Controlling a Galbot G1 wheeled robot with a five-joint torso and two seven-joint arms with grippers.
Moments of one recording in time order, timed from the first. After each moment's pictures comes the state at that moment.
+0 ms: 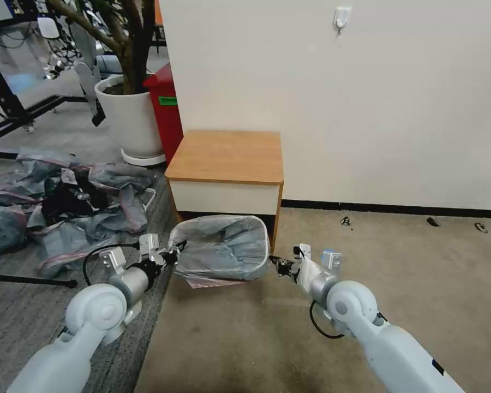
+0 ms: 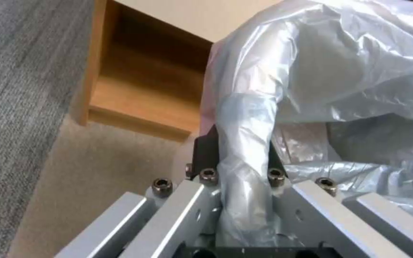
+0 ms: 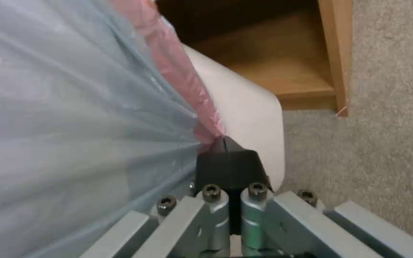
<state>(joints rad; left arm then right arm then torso) 1.30 -0.96 -0.46 -2.01 -1.17 0.49 -0.24 -1.08 1.11 0.06 1.79 0.99 -0.48 0.22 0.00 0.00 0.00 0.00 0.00</state>
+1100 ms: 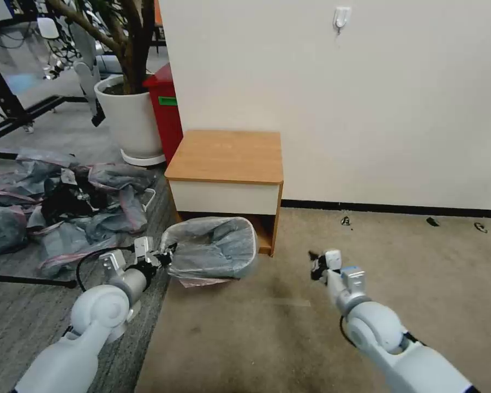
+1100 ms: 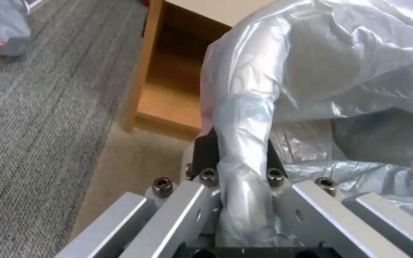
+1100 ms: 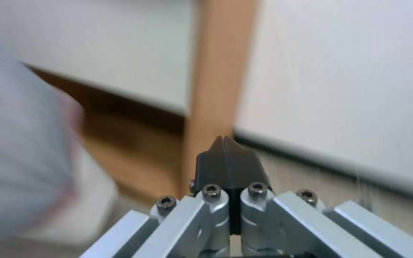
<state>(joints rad) 1.29 -1.00 -0.43 -1.92 -1.01 0.43 -0.25 -1.25 0.92 0.18 1.98 0.36 -0.19 0.16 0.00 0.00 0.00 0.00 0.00</state>
